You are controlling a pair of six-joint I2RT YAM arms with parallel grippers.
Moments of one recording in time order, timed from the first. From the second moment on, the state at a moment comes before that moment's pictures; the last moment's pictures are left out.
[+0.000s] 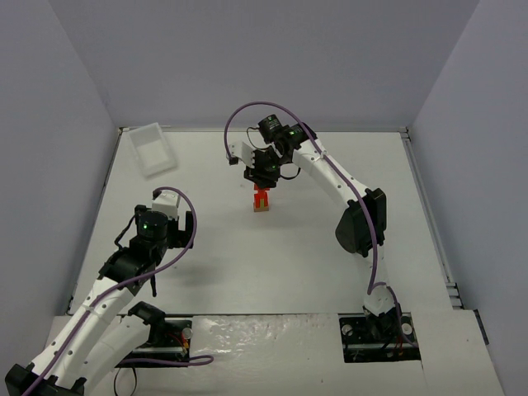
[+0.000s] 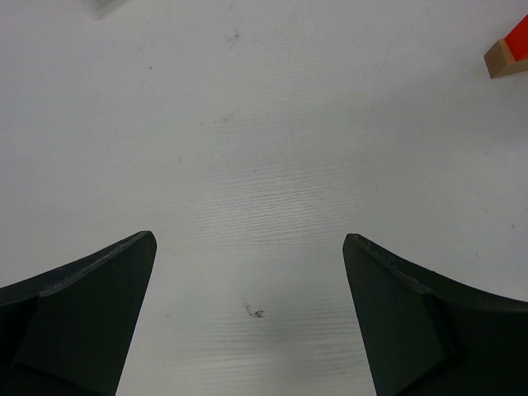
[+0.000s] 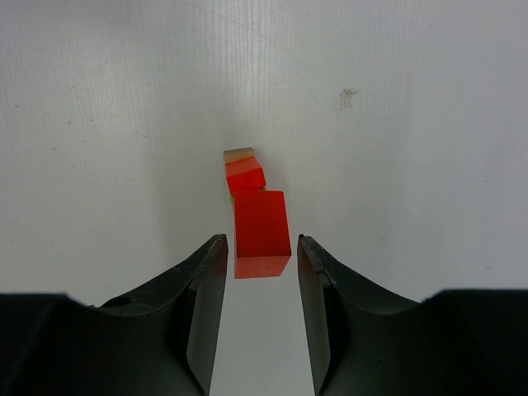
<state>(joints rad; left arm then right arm) -0.41 0.70 0.64 -0.51 -0.32 -0.09 0.61 2.19 2.20 -1.11 -0.39 -0.89</state>
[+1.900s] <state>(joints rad) -0.41 0.56 0.80 -0.69 -0.45 -0.10 0.24 0.55 0.91 -0.60 0.34 0.00</state>
